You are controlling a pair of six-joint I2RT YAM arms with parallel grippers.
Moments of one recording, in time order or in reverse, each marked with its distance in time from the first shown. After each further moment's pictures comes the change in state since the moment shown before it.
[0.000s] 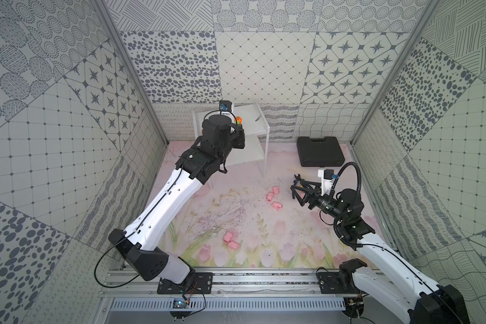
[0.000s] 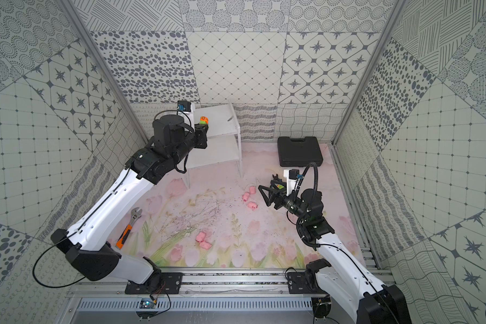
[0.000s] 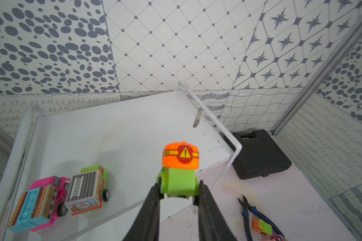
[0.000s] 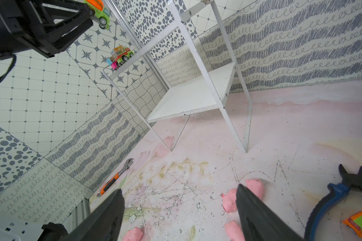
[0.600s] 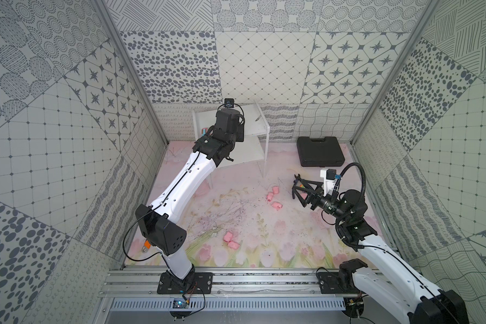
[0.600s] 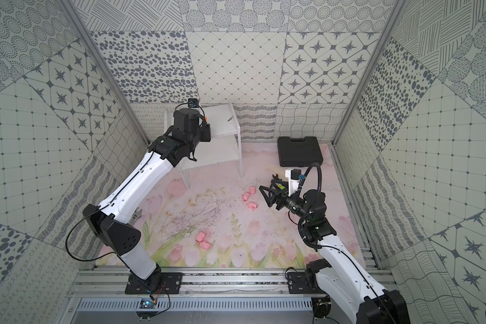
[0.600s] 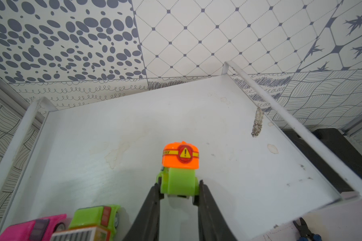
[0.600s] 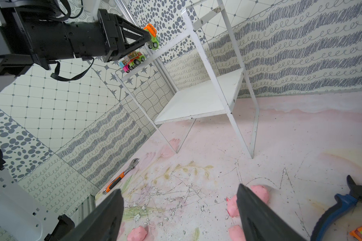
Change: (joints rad) left arm 0.069 0.207 0.110 -0.034 -0.080 0.029; right arm -0.028 -0.029 -0.002 0.010 -0.056 -0.002
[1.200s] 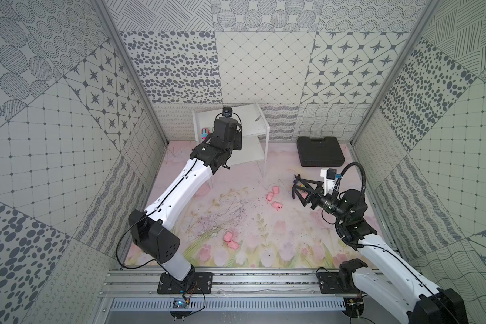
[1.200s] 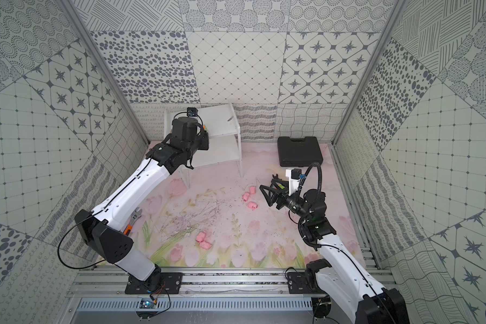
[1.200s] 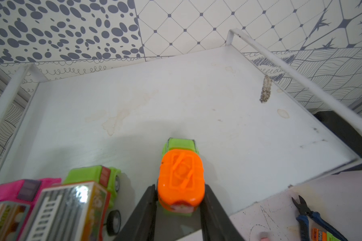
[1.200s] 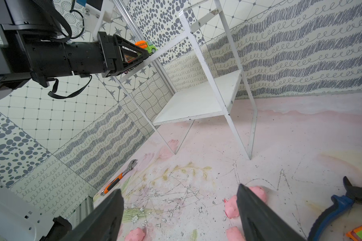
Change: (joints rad) left arm 0.004 -0.101 -0.178 0.026 0.036 -0.014; right arm -0.009 0.016 0.000 0.018 -0.003 -0.003
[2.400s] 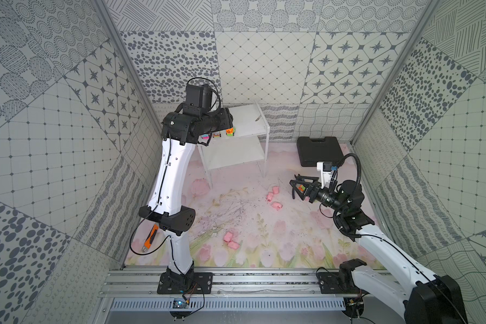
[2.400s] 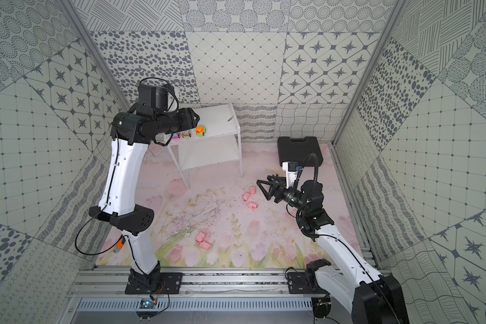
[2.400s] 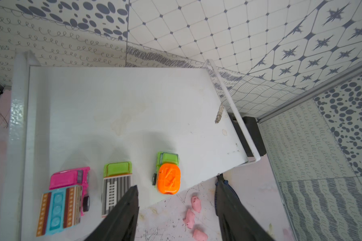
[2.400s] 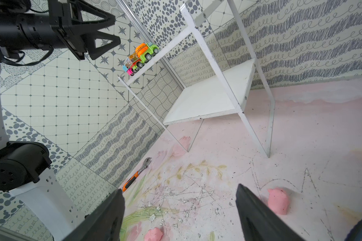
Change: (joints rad) left arm 0.164 0.316 0.941 -0.760 0.408 -0.244; right arm 0.000 0.108 0.116 -0.034 -0.074 0.087
